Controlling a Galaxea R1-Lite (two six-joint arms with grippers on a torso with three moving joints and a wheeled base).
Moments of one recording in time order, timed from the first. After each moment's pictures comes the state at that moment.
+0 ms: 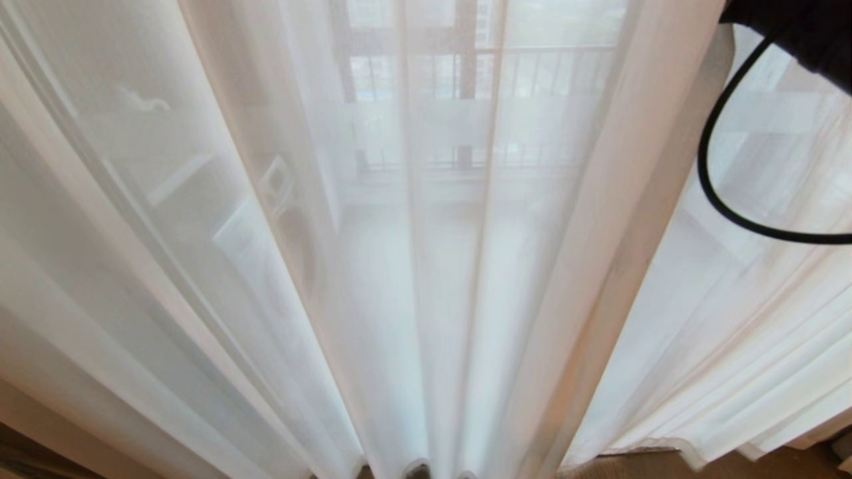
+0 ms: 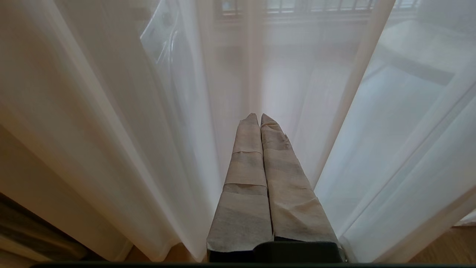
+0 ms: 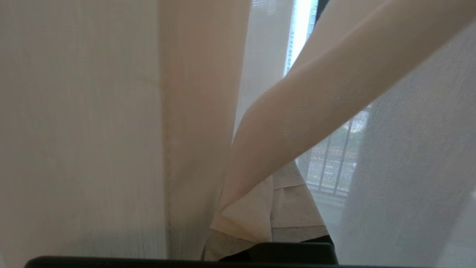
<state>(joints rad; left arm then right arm) 0.00 0.00 0.00 0.00 0.01 0.01 0.39 1.58 -1.40 -0.71 0.00 -0.12</state>
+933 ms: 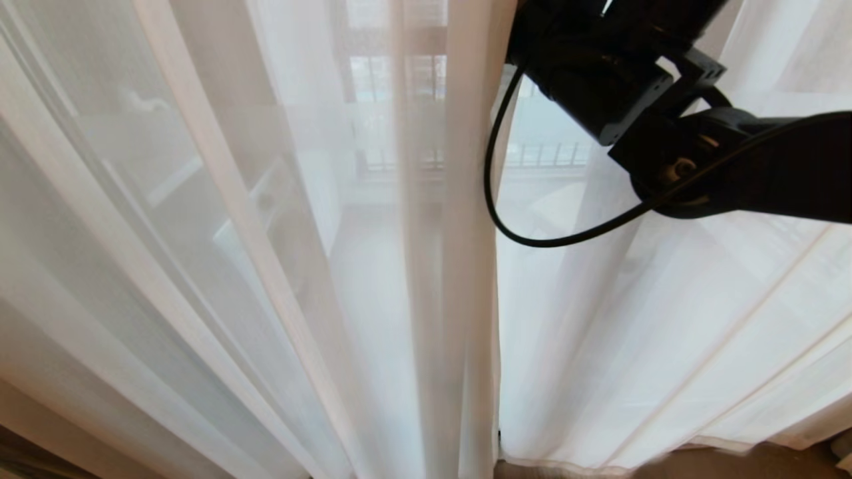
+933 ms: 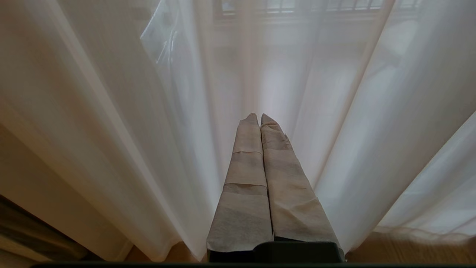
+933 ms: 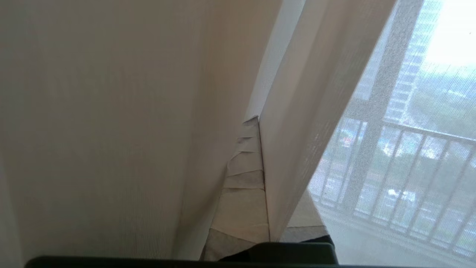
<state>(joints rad) 0.00 0.00 0.00 0.00 0.01 0.02 0.68 2.01 -1.84 -0.69 -0.10 -0.26</state>
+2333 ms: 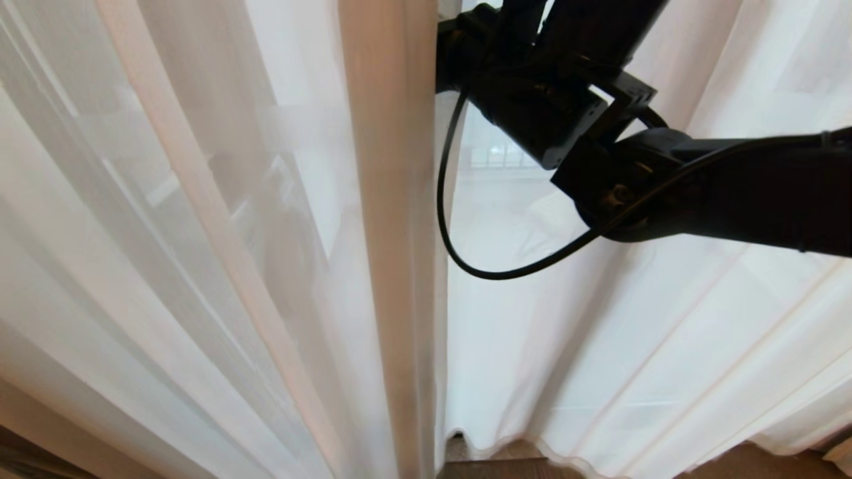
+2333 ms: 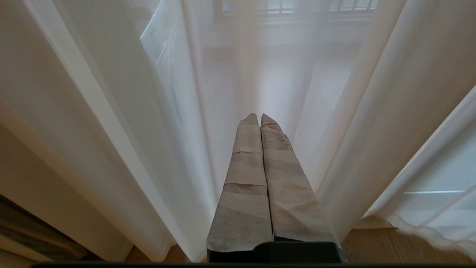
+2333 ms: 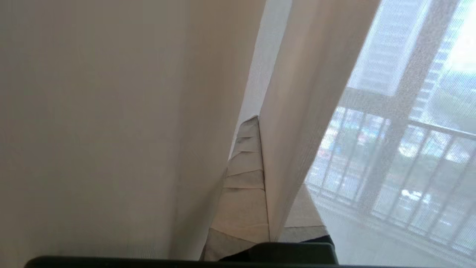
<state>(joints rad) 0.00 0.00 0.00 0.00 0.01 0.02 0.76 2.08 -1.90 -0.65 -0.12 -0.29</state>
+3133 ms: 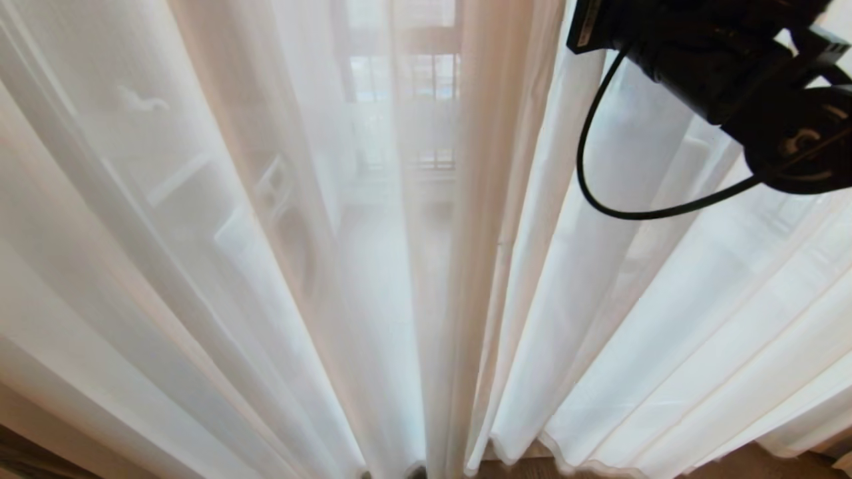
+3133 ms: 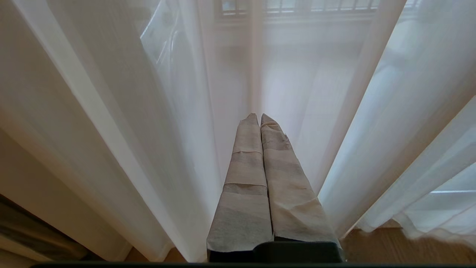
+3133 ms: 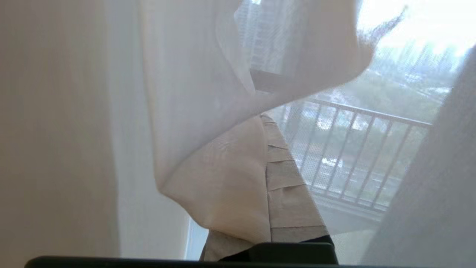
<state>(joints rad) 0.00 0.00 0.00 0.00 0.01 0.02 0.49 1.84 -1.67 -0.66 -0.14 -0.28</state>
